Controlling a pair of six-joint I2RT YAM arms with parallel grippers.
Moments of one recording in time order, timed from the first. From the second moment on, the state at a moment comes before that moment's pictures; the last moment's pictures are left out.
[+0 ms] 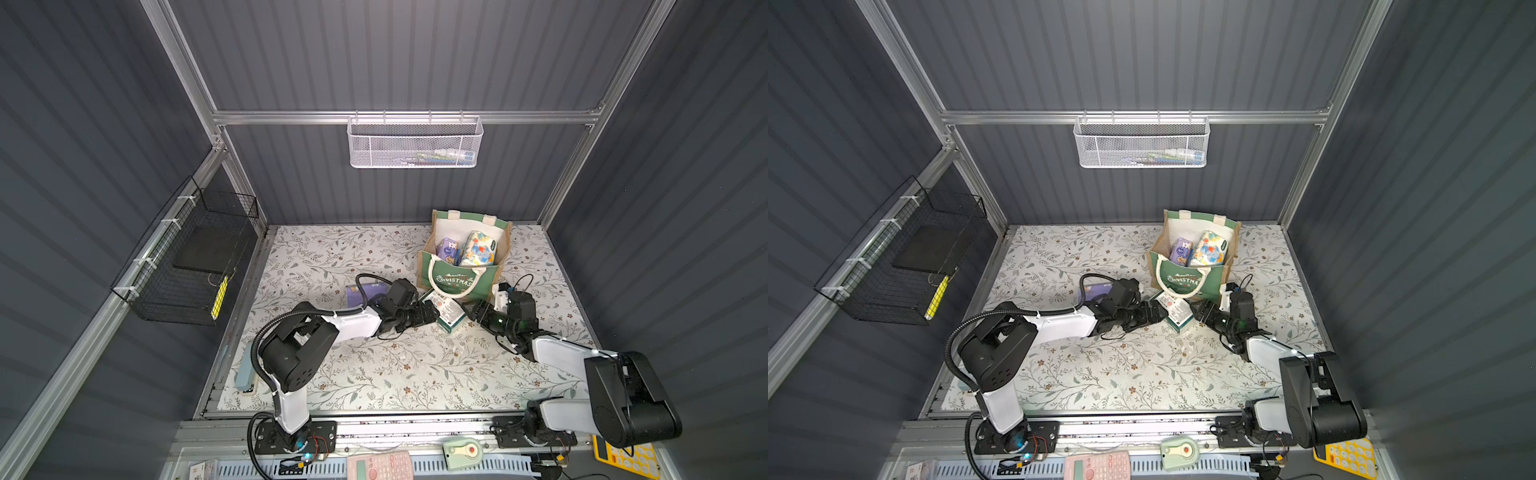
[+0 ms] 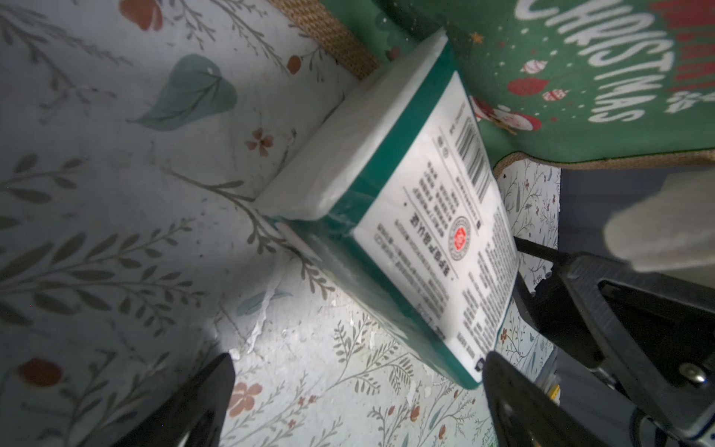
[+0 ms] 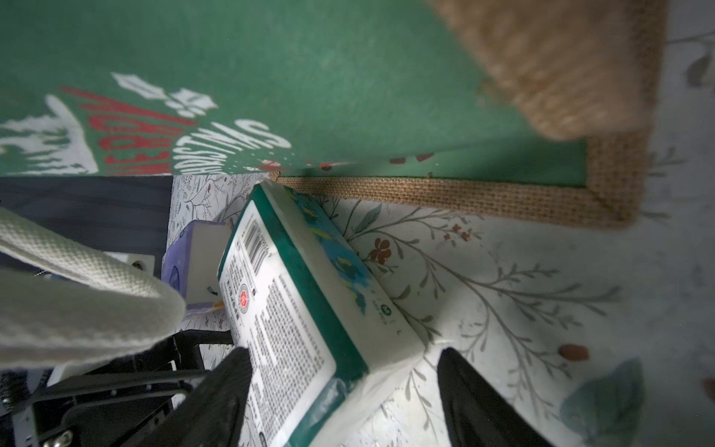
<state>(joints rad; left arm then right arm) -0.80 1.84 1.03 0.03 0.27 -0.90 0.14 1.34 0.39 0.32 -0.43 0.71</state>
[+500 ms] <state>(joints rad) -0.80 1.88 1.07 0.04 0.29 -0.90 0.19 1.46 0.39 0.43 -0.45 0.69</state>
